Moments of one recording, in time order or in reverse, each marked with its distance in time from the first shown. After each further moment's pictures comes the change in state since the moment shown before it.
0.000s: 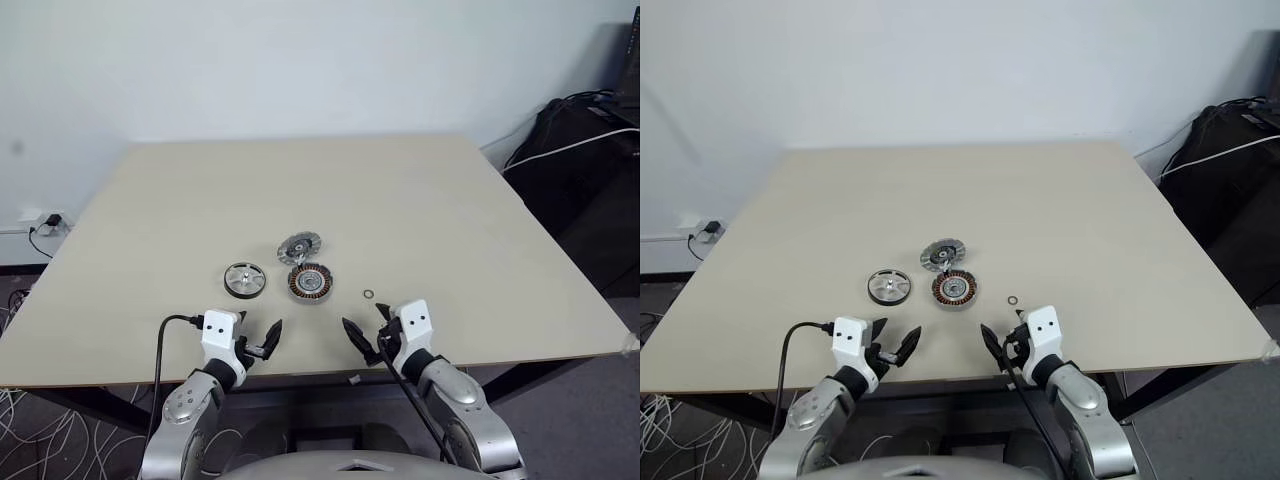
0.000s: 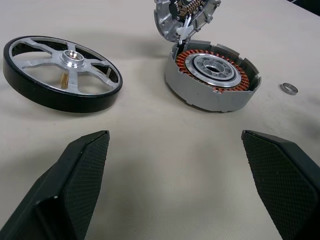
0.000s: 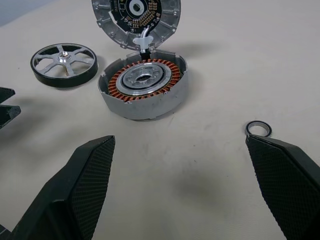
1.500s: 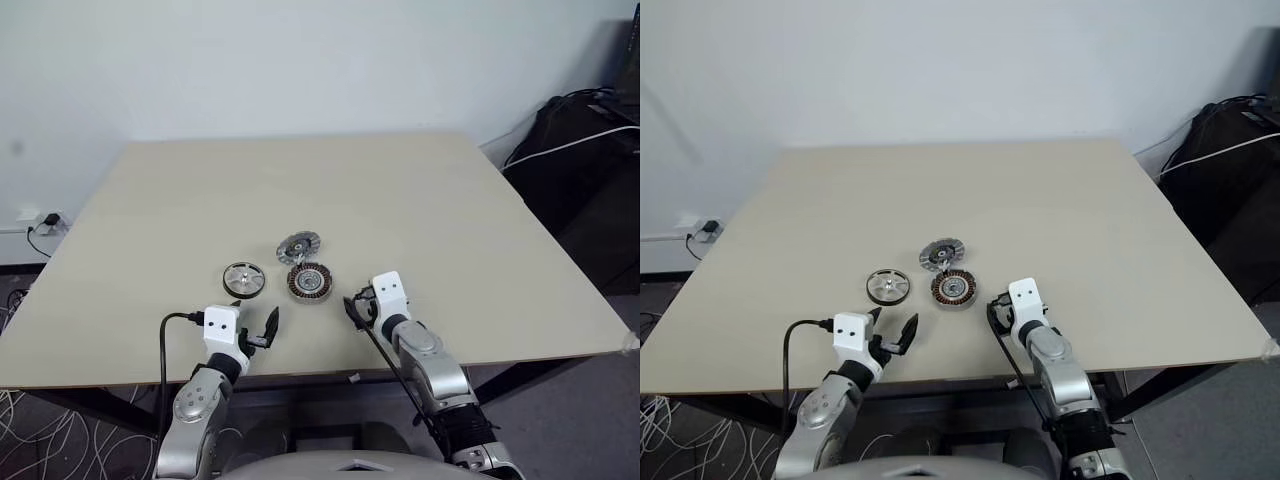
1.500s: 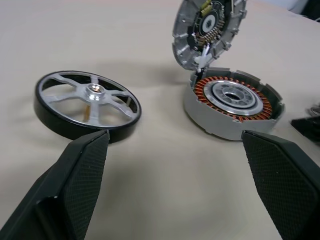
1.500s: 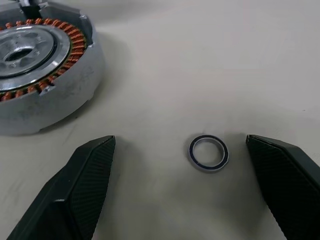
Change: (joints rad) left arm -0.022 -0.064 -0.011 0.066 0.078 -0.150 0.086; right arm -0.367 0.098 -0.028 0.446 -0.178 0.059 -0.183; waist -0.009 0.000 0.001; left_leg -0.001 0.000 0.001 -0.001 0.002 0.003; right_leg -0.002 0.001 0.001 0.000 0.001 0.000
